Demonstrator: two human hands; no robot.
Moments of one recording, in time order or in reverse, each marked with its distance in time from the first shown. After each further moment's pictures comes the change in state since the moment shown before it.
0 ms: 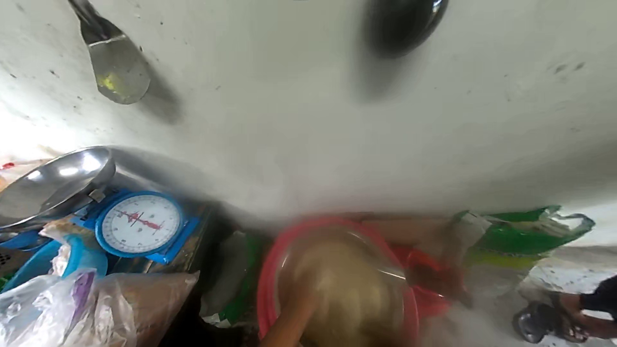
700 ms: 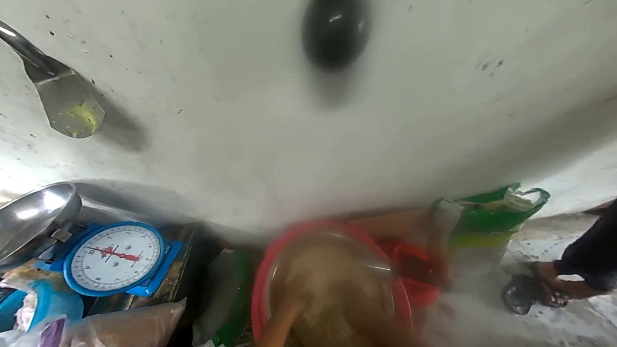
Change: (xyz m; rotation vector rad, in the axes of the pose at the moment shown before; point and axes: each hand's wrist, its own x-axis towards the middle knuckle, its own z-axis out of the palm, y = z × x) left_hand 0.027 -0.034 0.010 -0.179 -0.089 0.020; right_hand 0.081 -0.040 0.019 -1.302 0.122 -0.242
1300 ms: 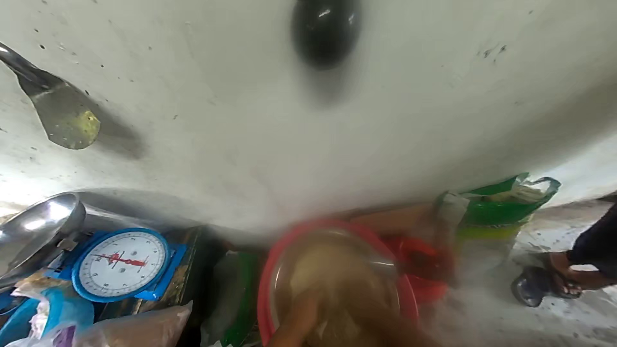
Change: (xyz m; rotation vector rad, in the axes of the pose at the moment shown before) left_hand -0.021 0.029 0.008 0.415 -0.145 0.311; right_hand 0.010 0.001 -0.005 -0.277 -0.022 -0.172
